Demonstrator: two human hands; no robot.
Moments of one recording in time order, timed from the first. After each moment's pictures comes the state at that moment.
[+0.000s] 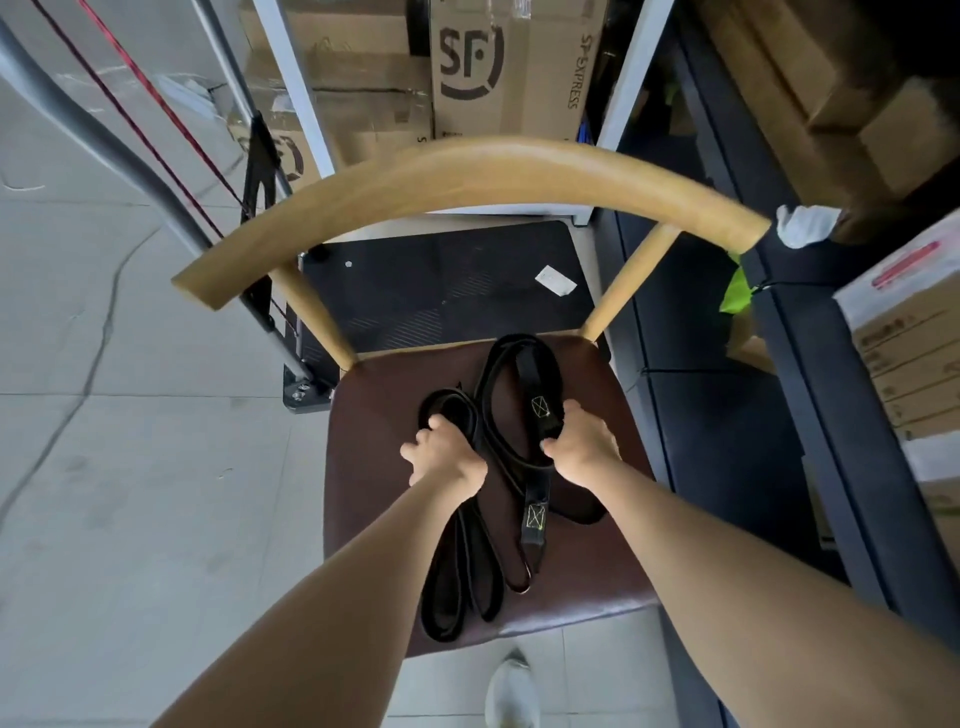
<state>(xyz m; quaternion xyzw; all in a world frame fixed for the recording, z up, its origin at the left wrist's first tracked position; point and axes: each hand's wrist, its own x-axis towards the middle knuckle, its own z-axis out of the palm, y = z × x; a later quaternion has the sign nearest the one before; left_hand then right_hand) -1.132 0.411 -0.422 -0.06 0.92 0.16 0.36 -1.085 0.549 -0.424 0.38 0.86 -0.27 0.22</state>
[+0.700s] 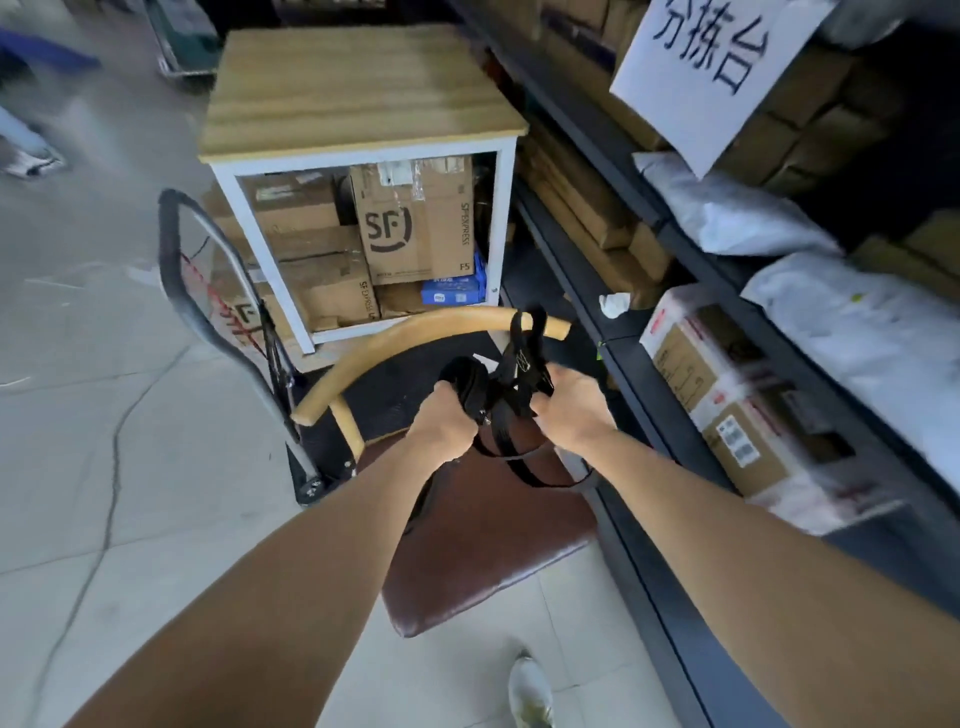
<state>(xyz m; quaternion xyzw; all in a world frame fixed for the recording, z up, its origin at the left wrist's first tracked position) -1.094 0.367 -0.130 0.20 0.88 0.29 0.31 -0.997 0.483 -0.108 0.38 0.86 -0.33 -0.02</state>
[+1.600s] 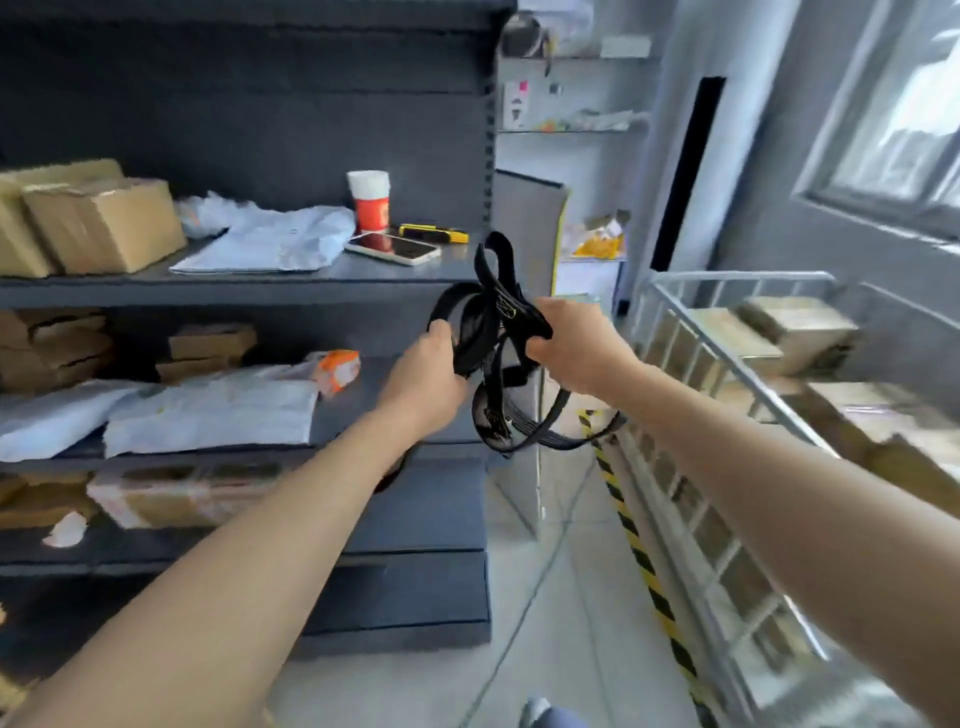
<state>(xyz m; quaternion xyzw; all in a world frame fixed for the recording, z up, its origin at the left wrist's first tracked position) -0.604 0.351 0.172 0.84 0.46 0.23 0.17 -0.447 0.297 0.199 0.76 0.59 -0.05 -0.27</state>
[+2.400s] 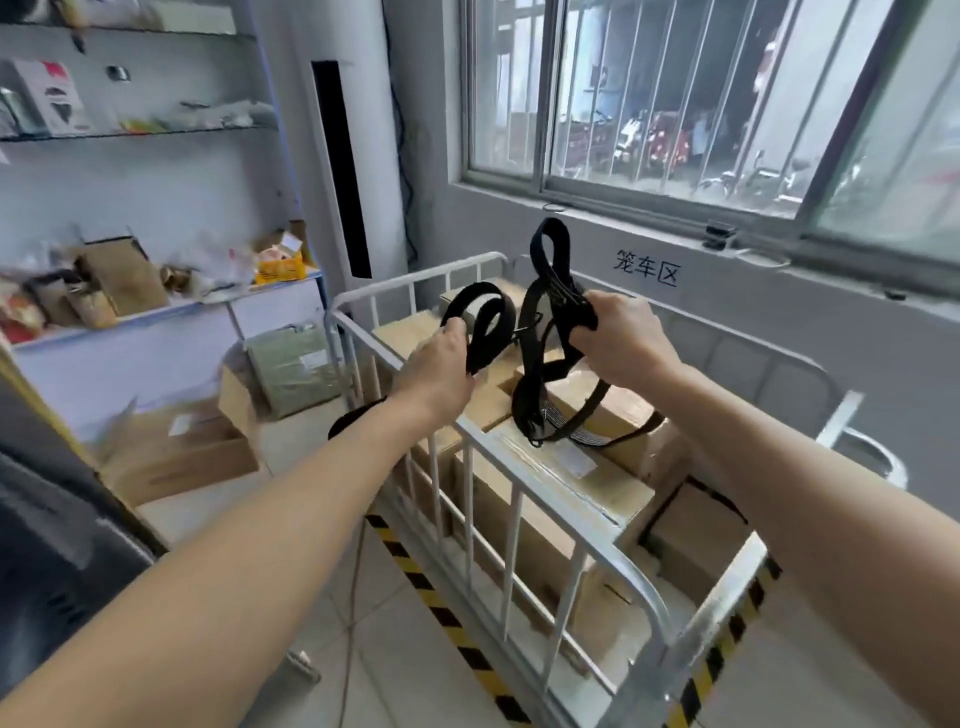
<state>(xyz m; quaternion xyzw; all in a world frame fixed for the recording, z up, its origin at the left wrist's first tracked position) -0.048 0.344 0.148 0.95 0.15 0.17 0.19 0.050 0.180 0.175 0.91 0.25 0.11 -0.30</state>
